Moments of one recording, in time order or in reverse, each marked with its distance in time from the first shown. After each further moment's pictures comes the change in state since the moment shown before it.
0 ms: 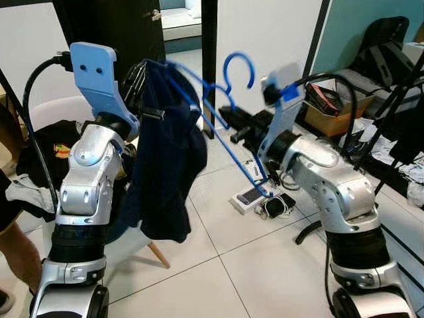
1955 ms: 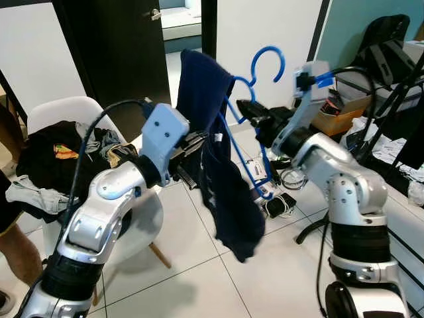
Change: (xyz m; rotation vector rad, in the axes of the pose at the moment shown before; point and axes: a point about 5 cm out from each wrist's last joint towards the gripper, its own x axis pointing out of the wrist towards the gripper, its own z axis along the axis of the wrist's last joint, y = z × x) left arm -0.046 -0.065 -0.021 0.056 0.161 -0.611; right arm -0.008 -0.027 0.025 0.227 -0.212 -0.071
